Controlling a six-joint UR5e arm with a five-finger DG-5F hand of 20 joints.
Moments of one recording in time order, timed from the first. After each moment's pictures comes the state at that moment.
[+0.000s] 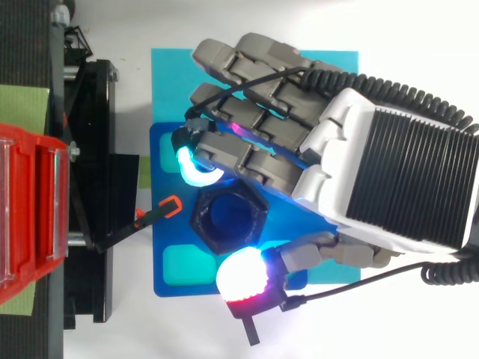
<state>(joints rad) 0.29 -2.14 -1.30 -2.80 -1.10 -1.43</state>
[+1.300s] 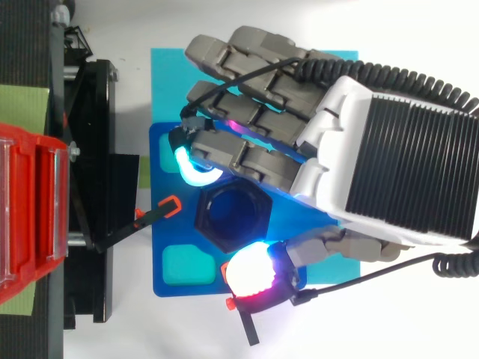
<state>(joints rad) 0.26 -2.14 -1.24 -2.91 -1.17 -1.42</state>
